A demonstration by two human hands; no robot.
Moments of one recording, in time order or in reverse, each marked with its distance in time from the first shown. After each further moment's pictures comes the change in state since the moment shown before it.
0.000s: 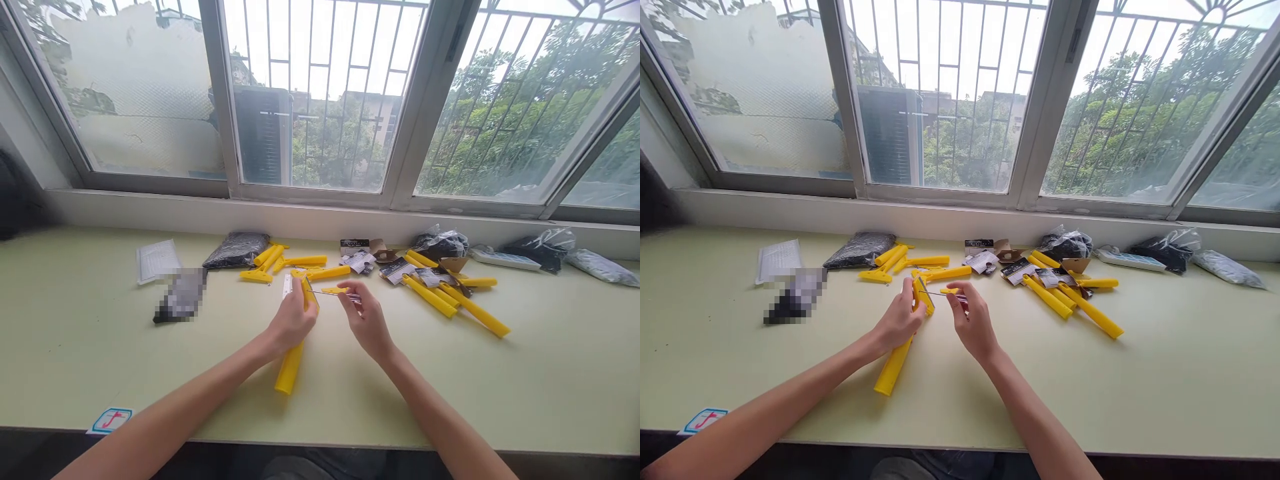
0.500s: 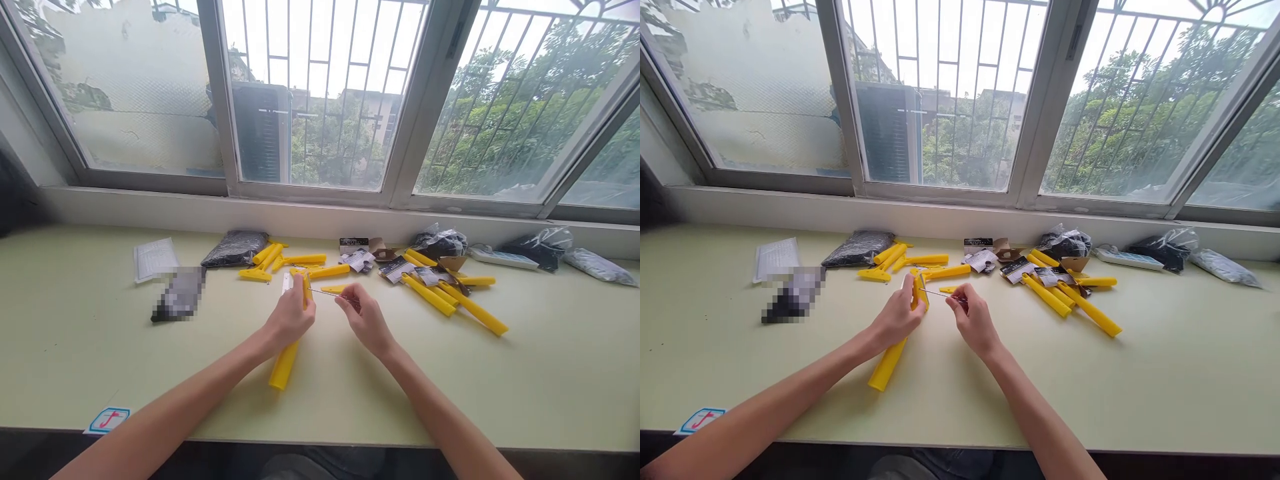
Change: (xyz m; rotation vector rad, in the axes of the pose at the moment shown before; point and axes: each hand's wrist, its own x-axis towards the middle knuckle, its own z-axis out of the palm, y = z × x) left_hand 0.002 0.002 -0.005 0.102 0.020 0.079; right_hand 0.000 0.012 -0.005 -0.043 -0.093 0.098
